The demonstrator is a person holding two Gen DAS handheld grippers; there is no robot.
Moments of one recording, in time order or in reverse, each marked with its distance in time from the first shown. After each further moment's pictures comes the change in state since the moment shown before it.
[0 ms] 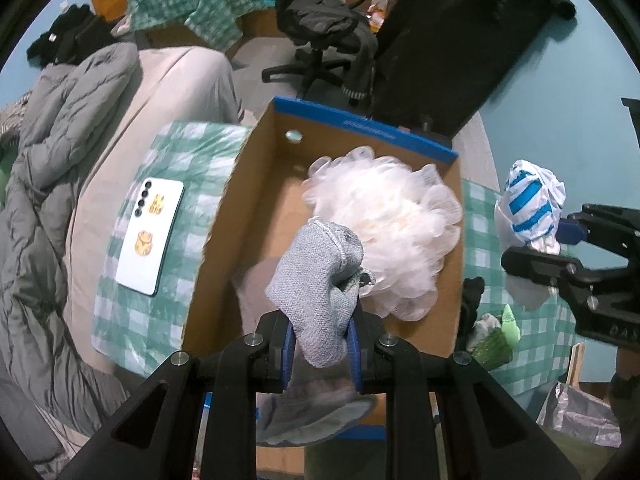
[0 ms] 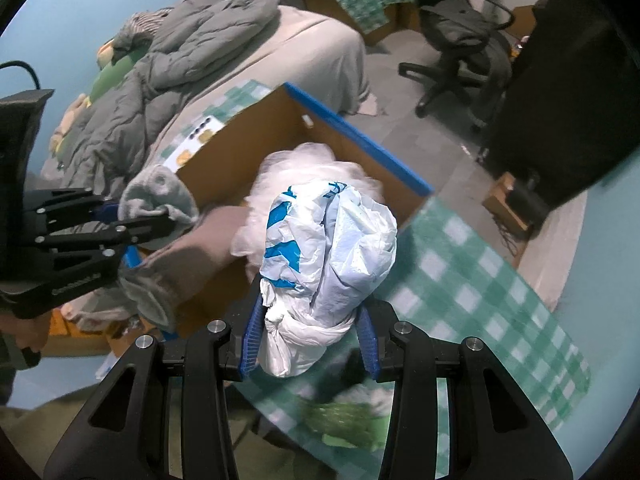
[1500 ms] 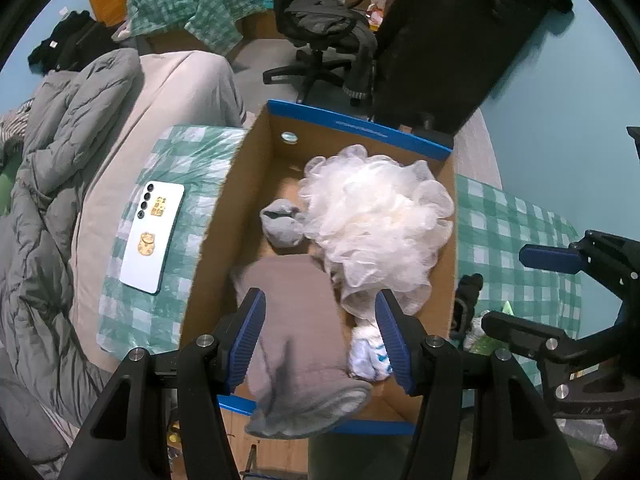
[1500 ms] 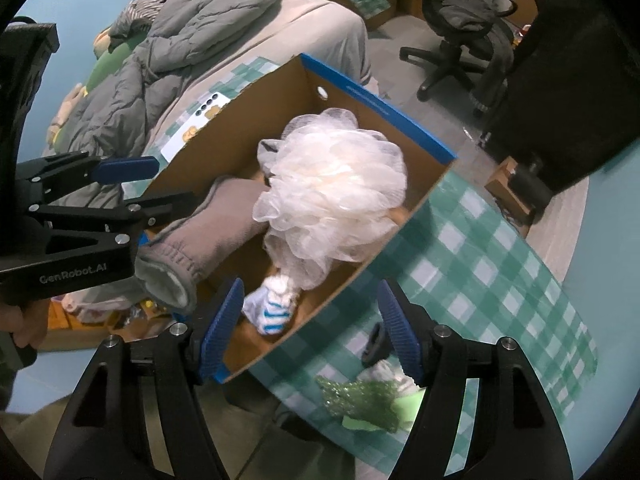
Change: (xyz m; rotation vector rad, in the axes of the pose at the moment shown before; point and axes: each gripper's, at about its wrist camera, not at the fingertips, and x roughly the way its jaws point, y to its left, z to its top) left arm -0.009 -0.019 -0.002 0.027 -0.010 0.025; right arm 0.005 0.016 -0.021 0.019 0.040 -0.014
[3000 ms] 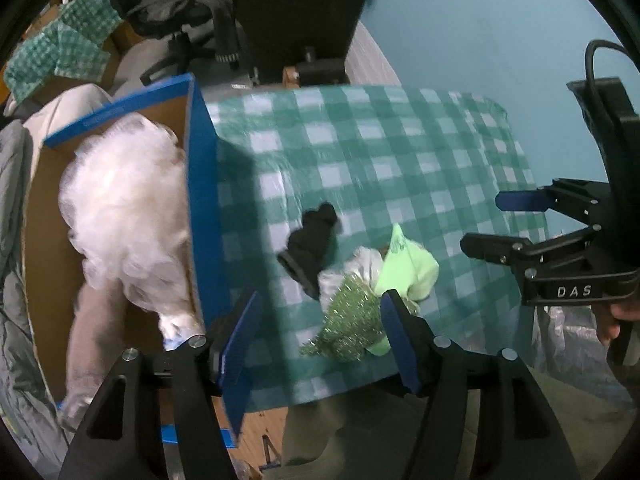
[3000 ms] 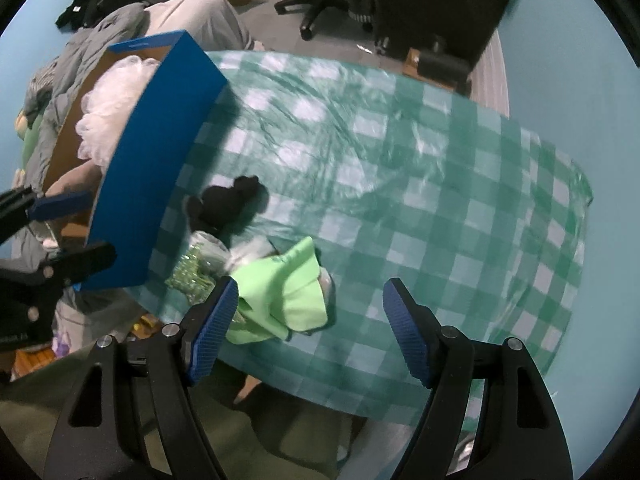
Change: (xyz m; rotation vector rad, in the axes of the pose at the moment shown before) left arm 0.051 -0.190 -0.041 0.362 0.178 -0.137; right arm -0.001 -0.169 -0.159 0.404 0.071 -0.057
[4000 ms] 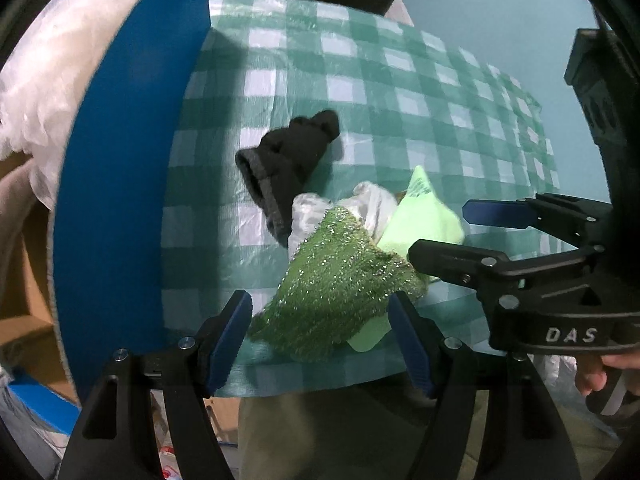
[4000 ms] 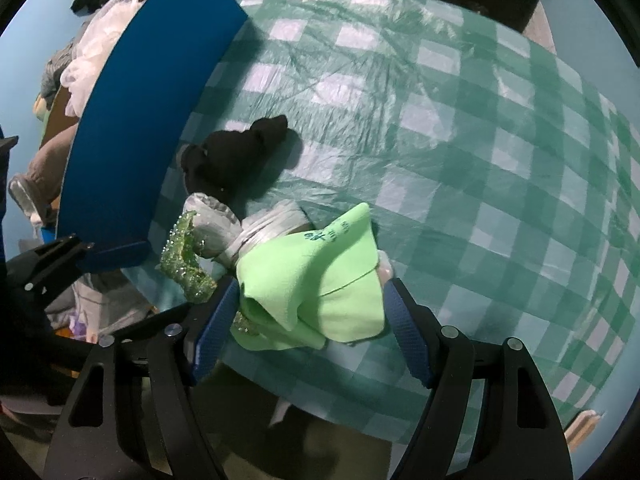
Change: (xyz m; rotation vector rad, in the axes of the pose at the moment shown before) left arm 0.085 -0.006 -0.044 -0.204 0.081 -0.057; right arm 0.077 0.017 -0.010 -0.037 0.091 0.127
